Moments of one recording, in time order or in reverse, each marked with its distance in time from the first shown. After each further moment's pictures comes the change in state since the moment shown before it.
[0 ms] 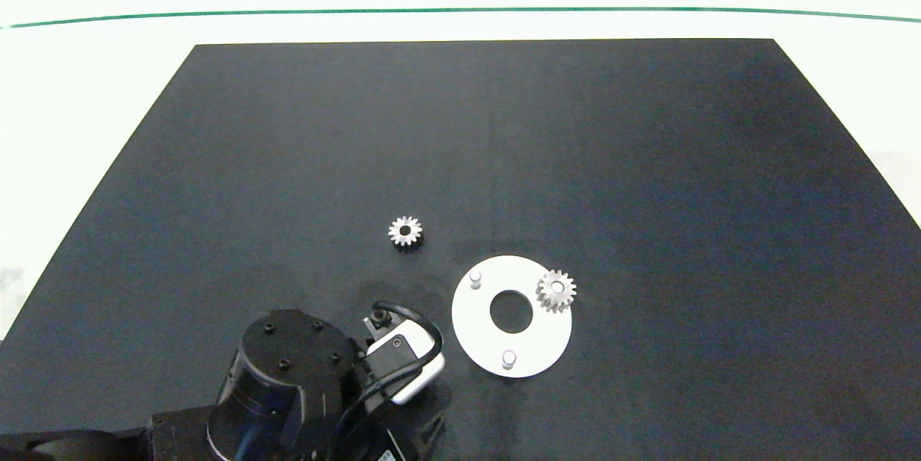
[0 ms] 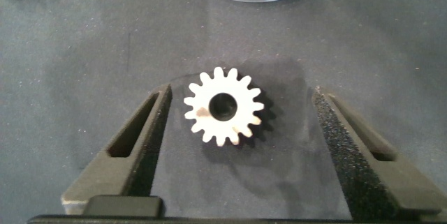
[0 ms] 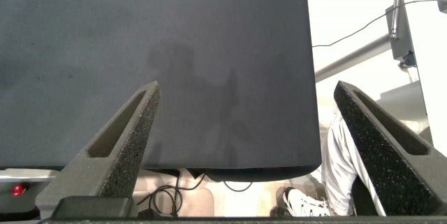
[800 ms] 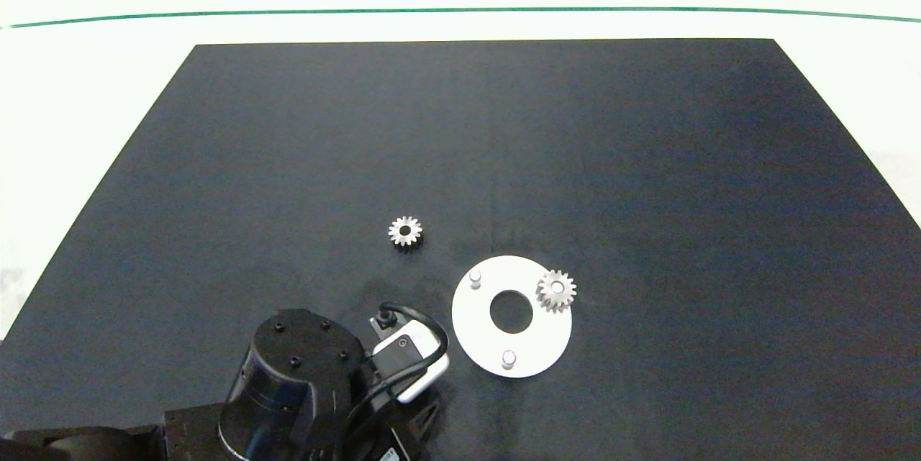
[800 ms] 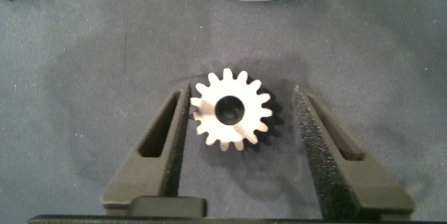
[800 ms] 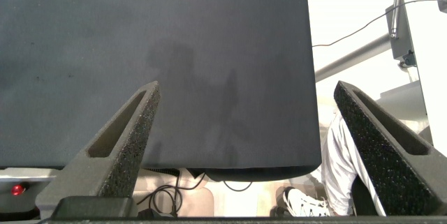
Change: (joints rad) left arm 0.003 0.021 -0.005 -0.009 0.000 0.010; right arm -0.001 0.000 0.001 0.000 0.000 0.000
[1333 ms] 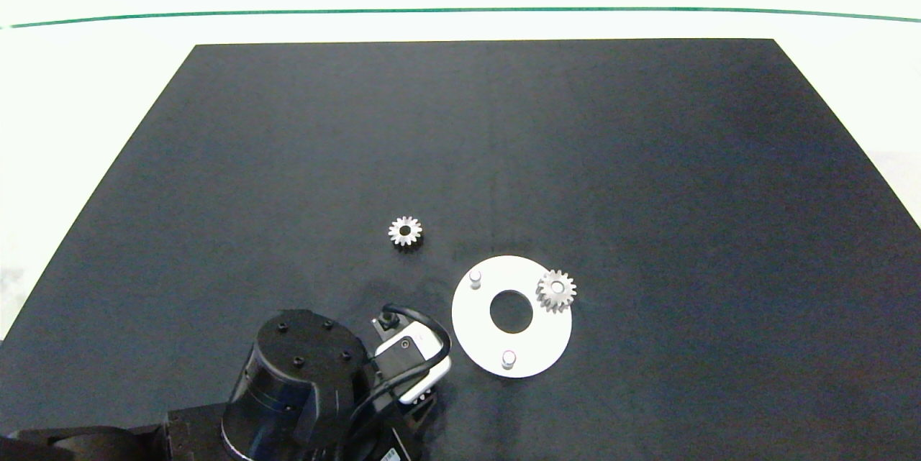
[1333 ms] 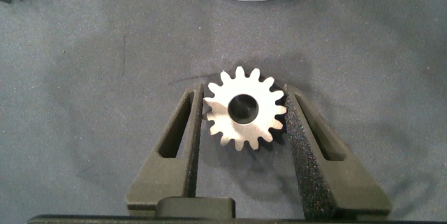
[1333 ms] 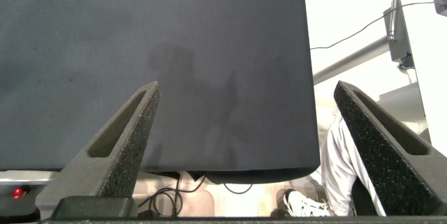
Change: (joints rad) left arm 0.000 0.006 0.000 -0.002 0.000 0.009; right arm 0.001 0.000 -0.015 0.001 0.000 -0.001
